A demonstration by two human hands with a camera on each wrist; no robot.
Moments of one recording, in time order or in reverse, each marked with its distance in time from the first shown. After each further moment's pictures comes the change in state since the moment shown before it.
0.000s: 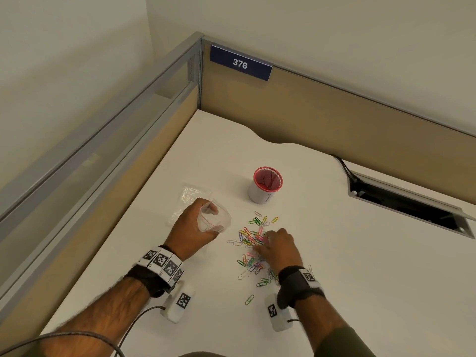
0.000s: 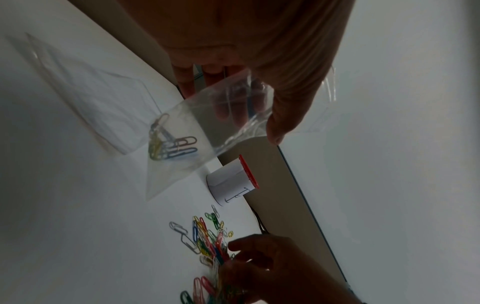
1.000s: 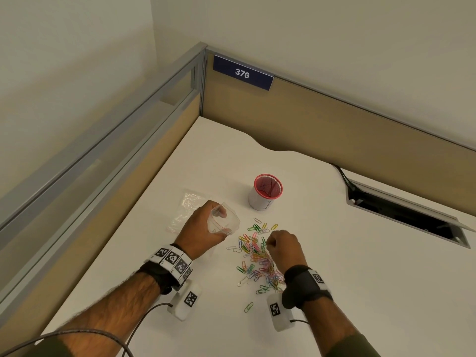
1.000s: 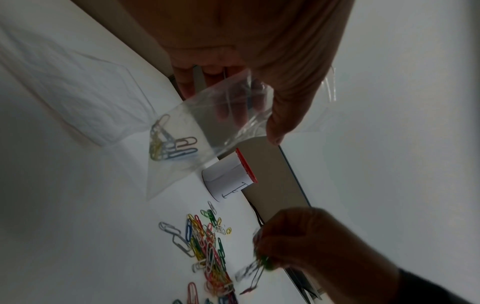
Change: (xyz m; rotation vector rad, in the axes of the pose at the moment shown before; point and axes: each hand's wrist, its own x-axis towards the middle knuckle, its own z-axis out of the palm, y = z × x) left_hand 0.015 0.008 0.011 0.021 -0.034 0.007; right_hand -0.006 -0.016 -0.038 0.048 0.102 -0.090
